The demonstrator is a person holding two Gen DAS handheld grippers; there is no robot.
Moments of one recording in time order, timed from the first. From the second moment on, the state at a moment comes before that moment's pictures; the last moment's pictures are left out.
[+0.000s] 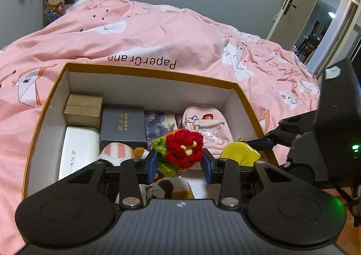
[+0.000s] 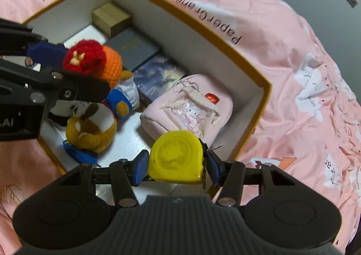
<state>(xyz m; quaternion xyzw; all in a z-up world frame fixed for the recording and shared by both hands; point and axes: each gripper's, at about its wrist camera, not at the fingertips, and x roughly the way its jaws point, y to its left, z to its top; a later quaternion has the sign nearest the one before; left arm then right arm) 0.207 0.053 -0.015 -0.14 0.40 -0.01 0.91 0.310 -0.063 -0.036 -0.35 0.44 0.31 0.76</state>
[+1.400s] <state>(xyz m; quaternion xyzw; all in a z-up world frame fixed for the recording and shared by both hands) 0.211 0.062 -0.023 -0.15 0.42 -0.01 0.89 0.312 -0.054 -0.031 -0.37 0.44 0.31 0.76</state>
